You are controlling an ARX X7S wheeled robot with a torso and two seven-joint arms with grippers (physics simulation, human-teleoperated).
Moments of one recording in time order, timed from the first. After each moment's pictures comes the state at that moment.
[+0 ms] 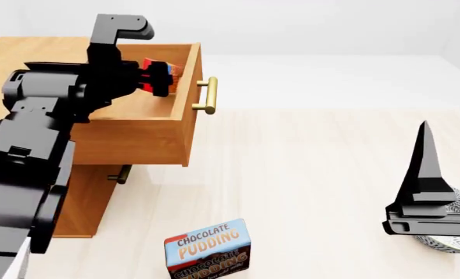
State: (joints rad) left arm -1.59 -0.17 0.48 -1.31 -0.41 -0.59 0.36; right arm 1.19 1.57 -1.56 -1.02 0.76 -0.19 1.24
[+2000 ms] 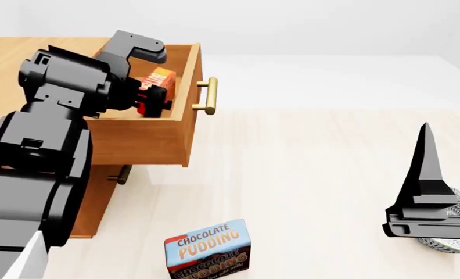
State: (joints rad) left arm -1.62 -0.10 0.33 -1.28 0.11 -0.87 0.53; right arm 1.17 1.57 -1.55 -1.03 0.75 -0.19 1.26
